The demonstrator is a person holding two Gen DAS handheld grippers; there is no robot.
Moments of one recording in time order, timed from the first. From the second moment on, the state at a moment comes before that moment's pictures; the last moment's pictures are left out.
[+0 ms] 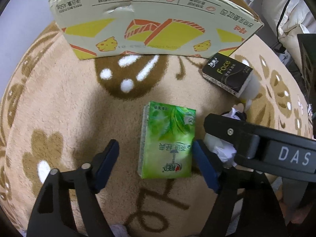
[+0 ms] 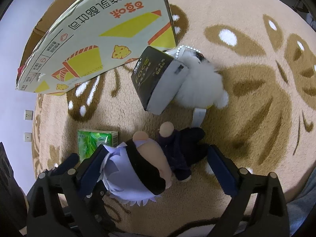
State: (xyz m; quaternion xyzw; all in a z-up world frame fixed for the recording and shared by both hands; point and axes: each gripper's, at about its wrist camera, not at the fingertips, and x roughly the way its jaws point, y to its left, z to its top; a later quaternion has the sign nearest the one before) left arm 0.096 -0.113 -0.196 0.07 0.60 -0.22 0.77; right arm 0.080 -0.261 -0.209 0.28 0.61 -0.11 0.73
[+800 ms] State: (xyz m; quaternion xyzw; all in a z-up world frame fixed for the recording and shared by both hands) left arm 0.083 -0.104 -0.183 0.08 0.57 -0.19 0.79; right arm 0.083 -0.258 -0.180 0.27 0.58 -0.08 0.77
